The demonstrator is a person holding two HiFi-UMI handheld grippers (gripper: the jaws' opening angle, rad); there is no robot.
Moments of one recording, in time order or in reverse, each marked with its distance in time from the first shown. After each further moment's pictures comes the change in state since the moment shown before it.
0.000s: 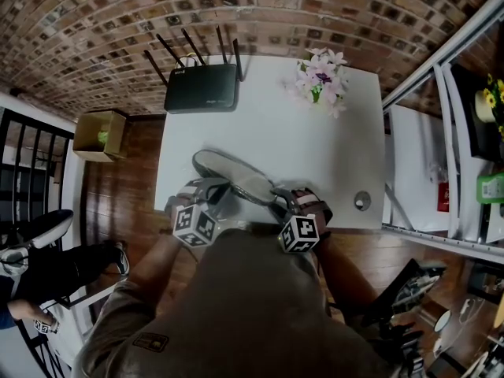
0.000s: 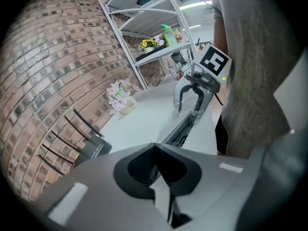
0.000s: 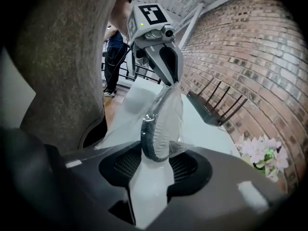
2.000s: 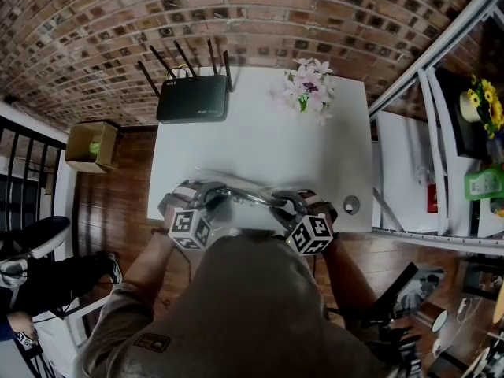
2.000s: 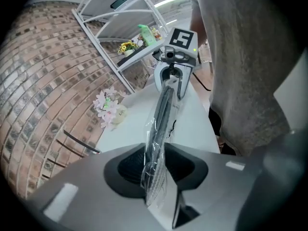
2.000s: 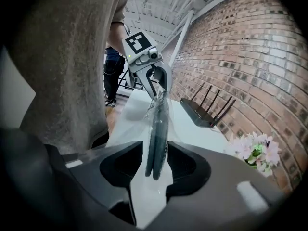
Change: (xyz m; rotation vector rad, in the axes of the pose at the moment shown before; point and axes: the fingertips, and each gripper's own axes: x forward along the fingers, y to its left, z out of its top) left arm 0.006 -0.007 0.015 0.238 -0.019 -0.062; right arm -0.046 -0.028 0.000 0.067 -0.104 0.009
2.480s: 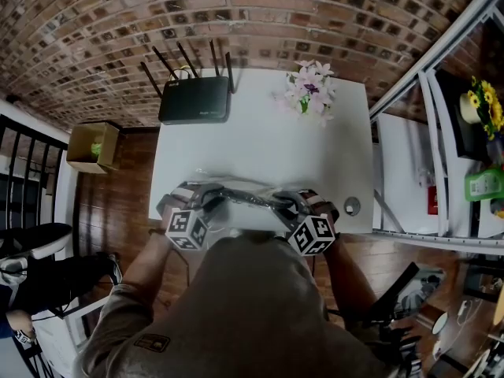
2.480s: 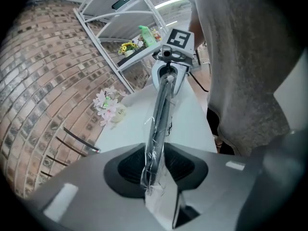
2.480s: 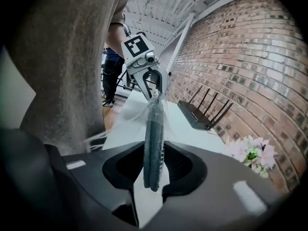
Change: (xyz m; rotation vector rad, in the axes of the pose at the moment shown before) left arm -0.006 -0.003 -0.009 -0.011 -0.006 -0.012; right arm -0.005 -0.008 0.005 -0.012 -0.017 -0.025
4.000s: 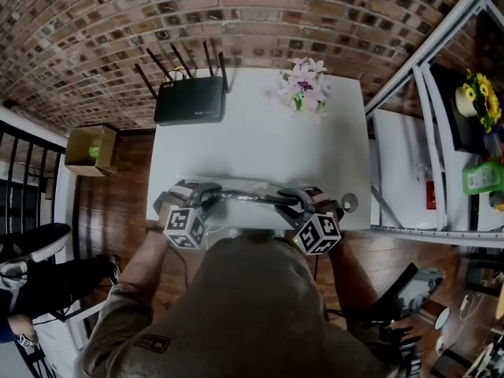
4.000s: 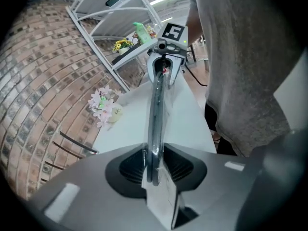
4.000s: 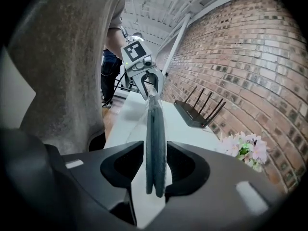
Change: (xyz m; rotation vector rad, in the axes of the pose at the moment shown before) left arm 0.003 -0.001 0.004 0.050 0.033 -0.038; right arm -0.023 -0.007 -0.007 0.022 0.007 -0.014
